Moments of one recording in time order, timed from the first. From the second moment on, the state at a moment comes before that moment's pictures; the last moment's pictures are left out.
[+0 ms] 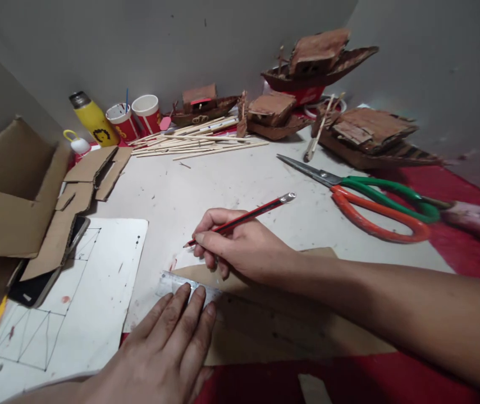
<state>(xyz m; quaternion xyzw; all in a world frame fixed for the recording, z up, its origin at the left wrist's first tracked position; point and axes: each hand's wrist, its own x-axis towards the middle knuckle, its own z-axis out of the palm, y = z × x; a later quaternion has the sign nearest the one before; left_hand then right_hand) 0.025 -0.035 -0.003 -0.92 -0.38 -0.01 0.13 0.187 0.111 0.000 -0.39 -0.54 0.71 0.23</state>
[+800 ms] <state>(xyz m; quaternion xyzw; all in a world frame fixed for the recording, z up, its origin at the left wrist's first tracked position) 0.025 -0.037 -0.006 -0.92 -0.39 -0.03 0.10 0.188 0.110 -0.002 -0.38 -0.54 0.71 0.23</state>
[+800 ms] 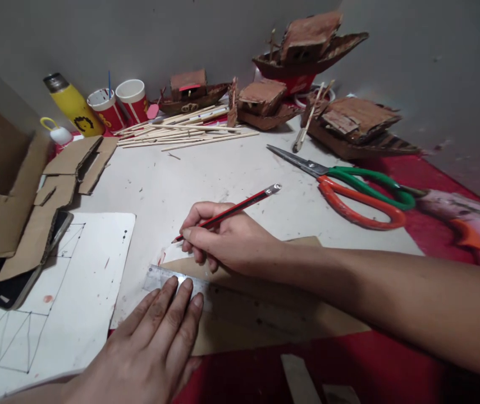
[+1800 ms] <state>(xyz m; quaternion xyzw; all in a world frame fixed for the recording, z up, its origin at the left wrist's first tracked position) 0.023 -0.037 -0.001 -0.92 -0.38 0.01 0.12 0.193 0.105 -0.005 -0.32 -0.59 0.71 0.19</state>
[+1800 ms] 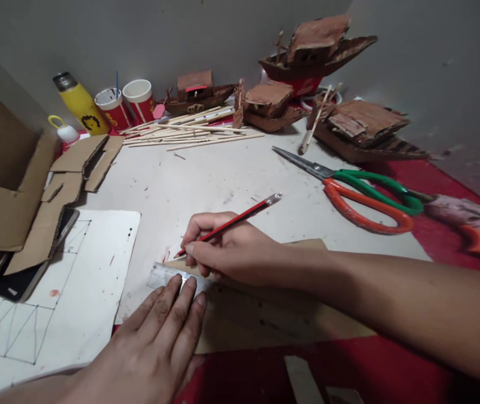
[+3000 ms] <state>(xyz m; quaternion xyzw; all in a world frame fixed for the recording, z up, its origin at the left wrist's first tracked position) 0.024 -0.043 -0.014 -0.89 -0.43 -0.04 0.10 0.184 0.103 -0.005 -0.28 -0.77 0.55 0.14</state>
